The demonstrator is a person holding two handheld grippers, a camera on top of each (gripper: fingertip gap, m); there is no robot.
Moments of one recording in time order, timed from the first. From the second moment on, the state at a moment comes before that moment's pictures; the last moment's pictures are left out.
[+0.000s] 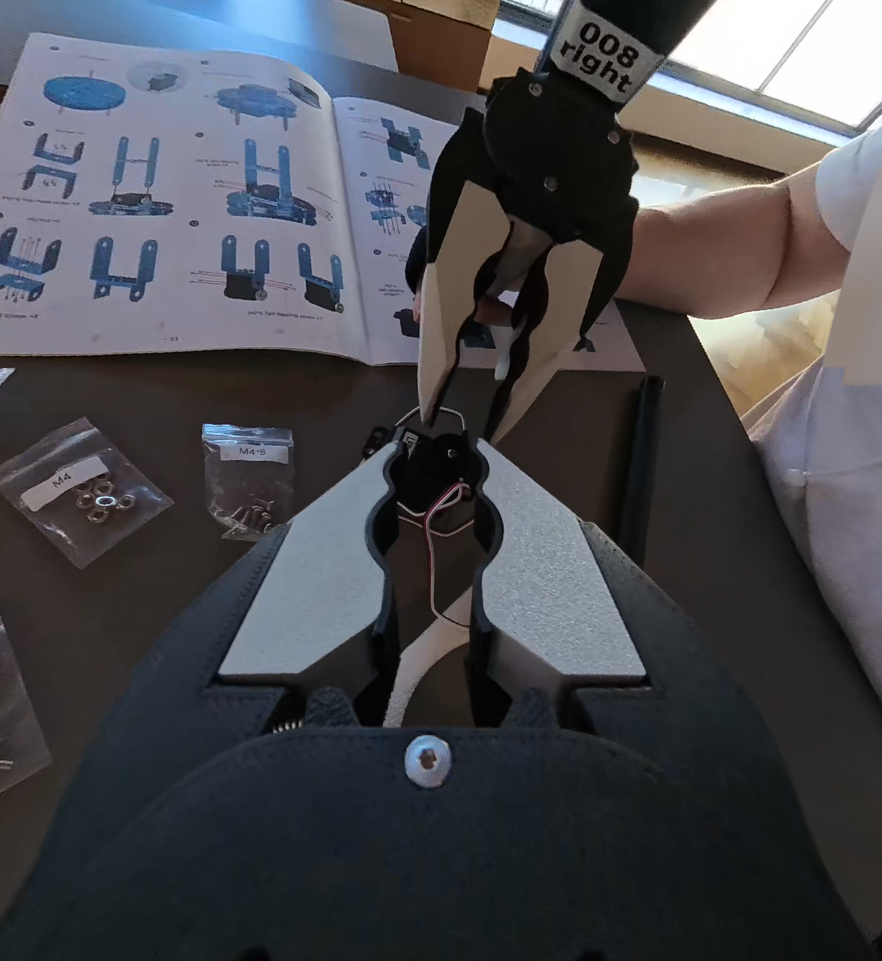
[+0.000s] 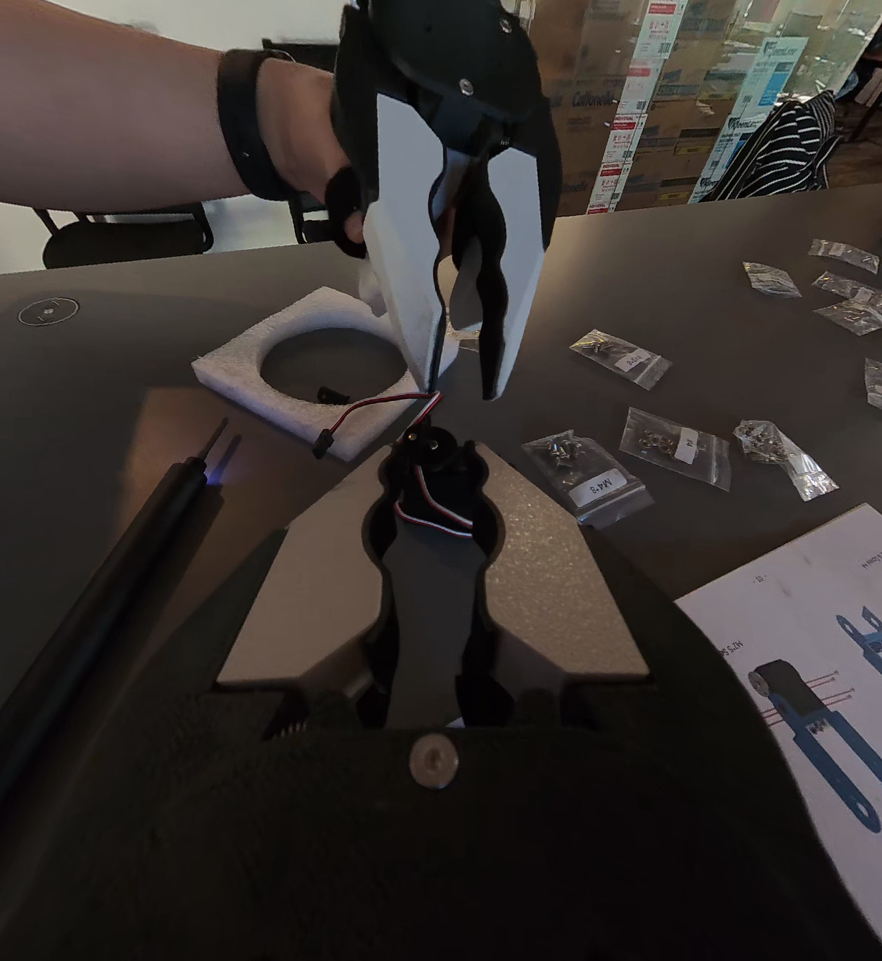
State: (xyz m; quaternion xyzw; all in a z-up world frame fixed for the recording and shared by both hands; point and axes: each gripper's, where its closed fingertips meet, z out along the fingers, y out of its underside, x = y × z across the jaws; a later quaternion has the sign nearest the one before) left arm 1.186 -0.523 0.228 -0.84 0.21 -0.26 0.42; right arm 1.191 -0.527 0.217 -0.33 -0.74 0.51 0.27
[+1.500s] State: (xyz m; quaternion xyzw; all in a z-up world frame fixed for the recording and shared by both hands) left arm 1.187 -0.520 0.214 -0.78 0.40 -0.28 0.39; right arm 1.202 -0.512 0.201 -0.62 -0.60 0.38 0.35
